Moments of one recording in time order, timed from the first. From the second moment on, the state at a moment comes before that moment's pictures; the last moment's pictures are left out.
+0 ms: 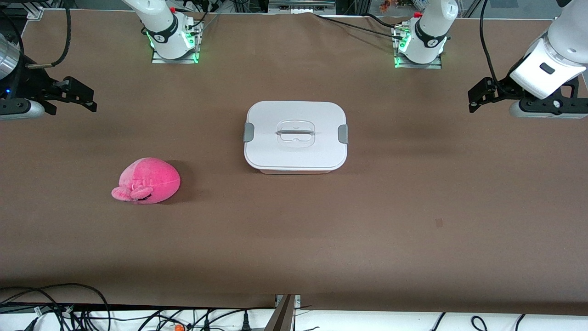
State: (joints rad) left arm -0.03 -0.02 -0.11 -1.63 0.02 1.57 -0.12; right arm 0.07 0.01 -0.02 -1.59 0.02 1.57 -0.03
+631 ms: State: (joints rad) left arm -0.03 -0.01 -0.13 -1.62 0.02 1.54 -0.12; right arm 0.07 0.01 -0.02 -1.59 0.02 1.57 -0.03
